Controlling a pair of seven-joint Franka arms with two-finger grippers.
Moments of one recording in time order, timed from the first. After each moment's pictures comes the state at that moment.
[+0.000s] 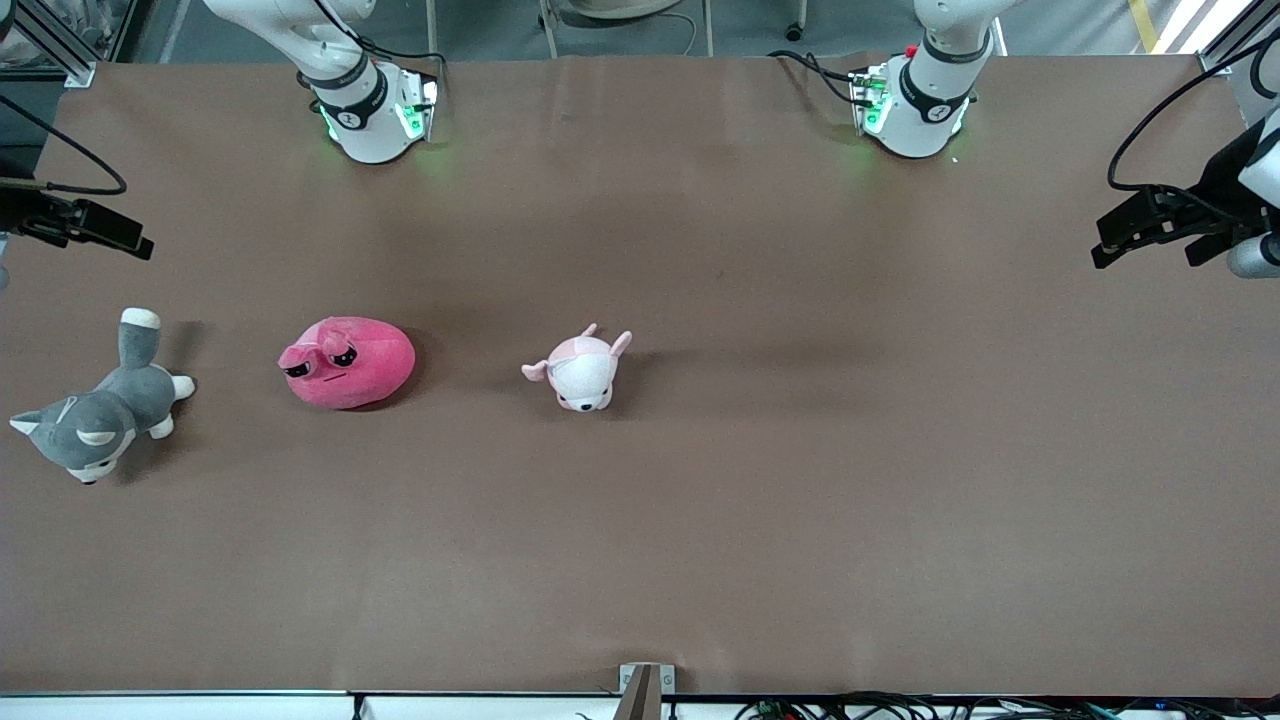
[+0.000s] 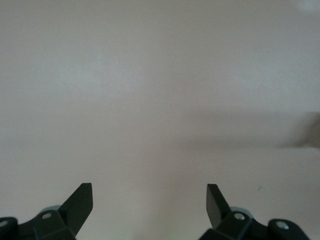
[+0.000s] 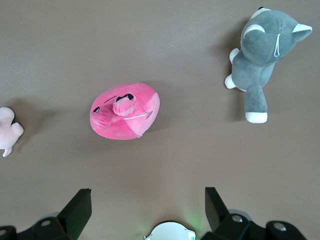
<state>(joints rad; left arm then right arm) 0.46 0.02 -0.53 -1.49 -0.01 1.52 -0.09 -0.01 -0.02 -0.07 -1.57 -0.01 1.41 0.09</state>
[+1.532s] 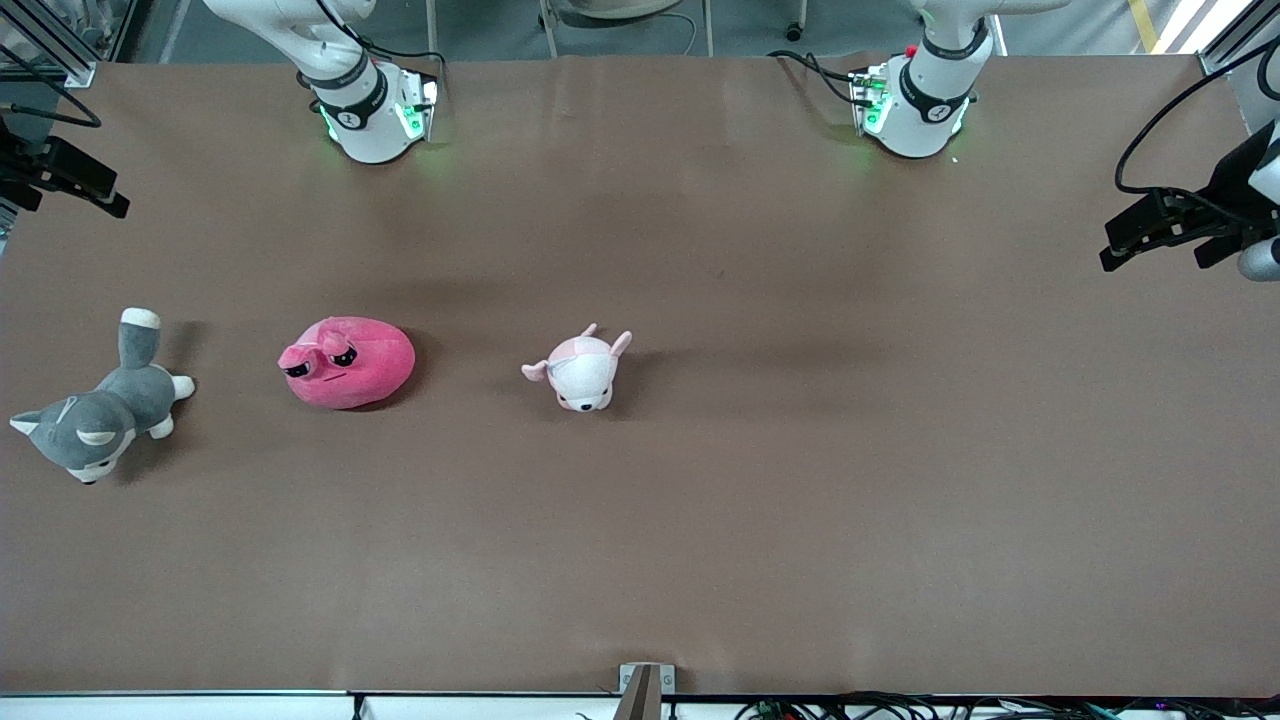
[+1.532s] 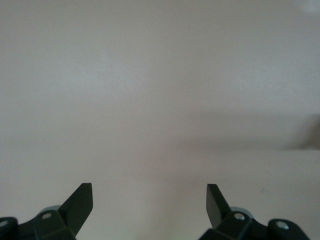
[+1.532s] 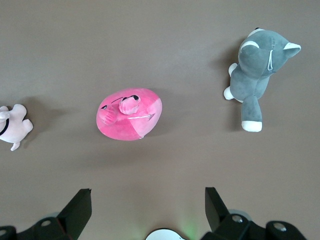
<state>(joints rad) 0.00 0.02 -0.06 -1.48 -0.01 1.52 -0.08 -0.01 -0.14 -0.07 -1.64 0.00 1.45 0.03</state>
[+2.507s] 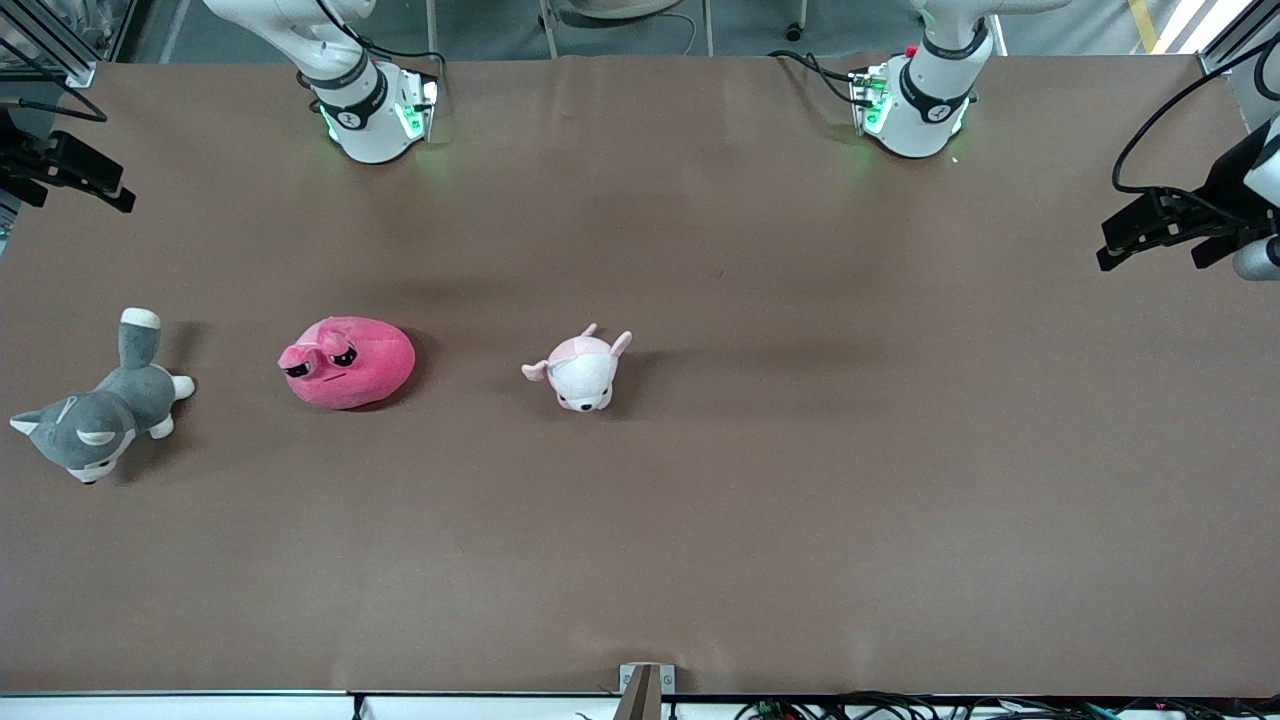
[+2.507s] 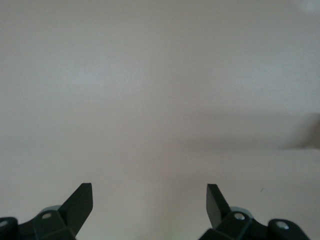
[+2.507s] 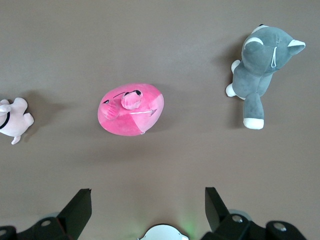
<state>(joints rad) 0.00 0.02 -0.06 -1.48 -0.01 1.52 -0.08 0.00 -0.15 -0.06 -1.64 0.00 1.44 0.02</state>
